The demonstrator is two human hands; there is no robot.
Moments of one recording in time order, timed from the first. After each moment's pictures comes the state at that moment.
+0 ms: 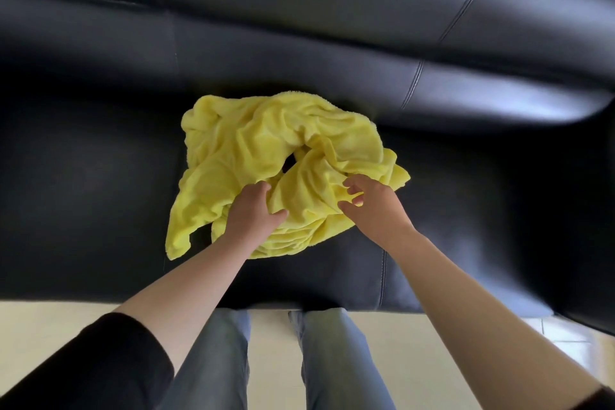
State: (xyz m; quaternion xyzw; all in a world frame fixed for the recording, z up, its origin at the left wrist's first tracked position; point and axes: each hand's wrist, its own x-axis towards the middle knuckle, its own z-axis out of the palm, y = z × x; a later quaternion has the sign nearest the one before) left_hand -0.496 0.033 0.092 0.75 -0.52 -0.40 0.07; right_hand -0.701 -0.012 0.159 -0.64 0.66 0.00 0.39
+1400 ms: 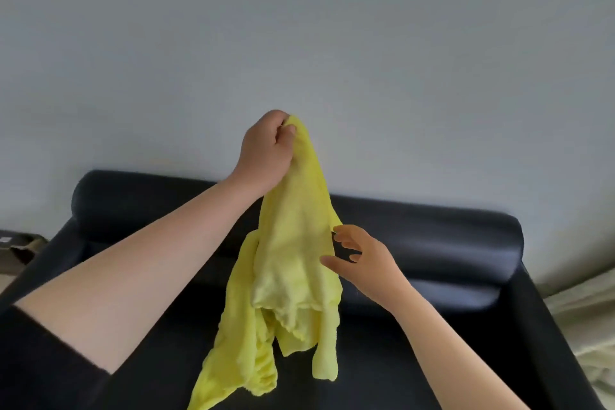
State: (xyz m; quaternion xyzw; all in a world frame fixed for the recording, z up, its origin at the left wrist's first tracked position) left_hand -0.535 -0.109 0.661 0.61 -0.62 -0.11 0.49; right_hand -0.740 -0.062 0.550 -0.70 0.54 -0.24 0.40
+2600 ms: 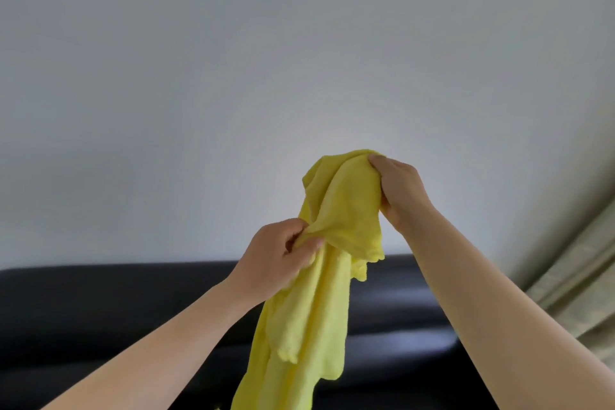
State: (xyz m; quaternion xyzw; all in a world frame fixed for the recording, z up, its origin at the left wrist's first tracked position) left_hand -0.503 -0.095 0.661 0.45 -0.75 -0.26 0.42; right_hand -0.690 -0.137 0.753 -0.43 0.53 -0.58 0.44
